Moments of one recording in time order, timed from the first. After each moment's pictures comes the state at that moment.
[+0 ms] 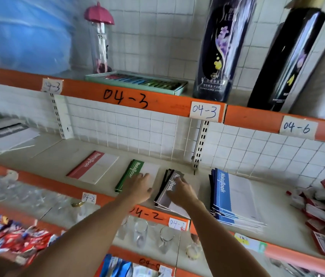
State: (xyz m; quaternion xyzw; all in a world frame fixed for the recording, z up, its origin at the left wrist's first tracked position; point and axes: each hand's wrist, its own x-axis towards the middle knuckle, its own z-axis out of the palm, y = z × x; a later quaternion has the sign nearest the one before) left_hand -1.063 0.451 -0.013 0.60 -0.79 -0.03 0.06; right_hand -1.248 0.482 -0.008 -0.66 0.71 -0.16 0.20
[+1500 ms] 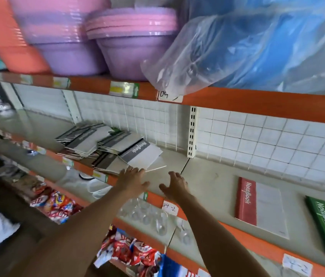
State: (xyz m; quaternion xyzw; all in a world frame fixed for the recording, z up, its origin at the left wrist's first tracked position) left_hand -0.431 0.286 -0.002 0.69 -0.72 0.00 0.00; right_hand -0.617 0.274 -0.022 -0.72 0.63 -0.16 0.24
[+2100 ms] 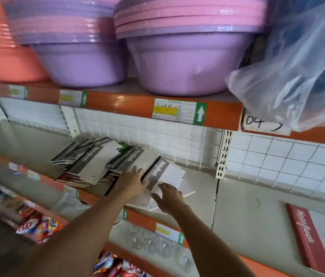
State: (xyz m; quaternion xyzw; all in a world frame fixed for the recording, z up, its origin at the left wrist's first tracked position) left_hand -0.294 0.142 -0.003 0.69 -0.72 -0.01 0.02; right_hand -0.461 0.156 -0.048 -0.76 0.61 -0.12 0.18
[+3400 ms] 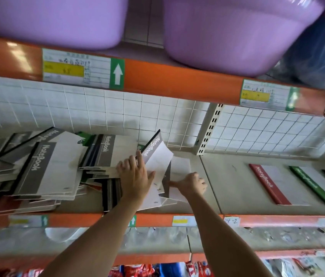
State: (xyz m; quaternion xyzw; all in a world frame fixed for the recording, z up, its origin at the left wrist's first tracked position) left_hand -0.282 0.090 -0.067 0.57 -0.77 0.08 0.28; right_hand -0.447 0.151 -0.050 -0.31 0.93 -0.13 0.15
